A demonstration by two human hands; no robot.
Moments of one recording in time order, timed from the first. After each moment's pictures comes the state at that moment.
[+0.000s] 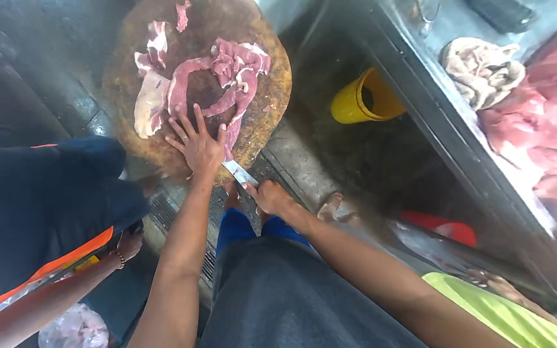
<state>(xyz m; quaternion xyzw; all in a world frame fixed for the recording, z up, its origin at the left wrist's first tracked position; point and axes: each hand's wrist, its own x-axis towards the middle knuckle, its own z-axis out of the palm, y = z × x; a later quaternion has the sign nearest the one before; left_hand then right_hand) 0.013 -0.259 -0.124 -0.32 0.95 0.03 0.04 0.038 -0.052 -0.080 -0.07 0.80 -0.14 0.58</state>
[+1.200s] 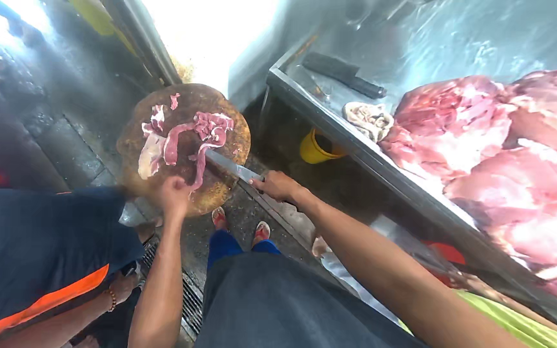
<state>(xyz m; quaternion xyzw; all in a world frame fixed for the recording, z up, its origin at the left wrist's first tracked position) 0.070 -0.261 0.007 -0.37 0.84 0.40 0.03 -0.051 0.021 -0.009 -0.09 0.86 -0.18 0.47</state>
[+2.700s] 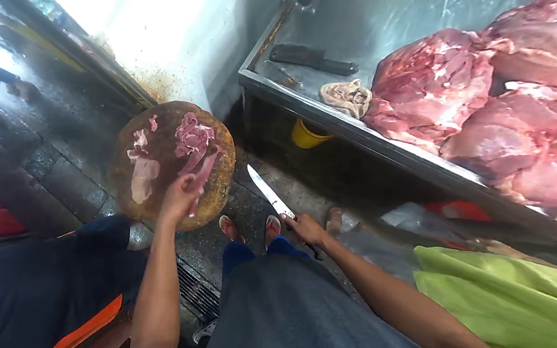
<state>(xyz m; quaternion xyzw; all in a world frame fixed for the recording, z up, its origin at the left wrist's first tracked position) 0.019 -0.258 0.014 -0.19 0.86 0.43 0.19 0.090 0.142 -0.104 0.11 0.80 -0.36 0.47</state>
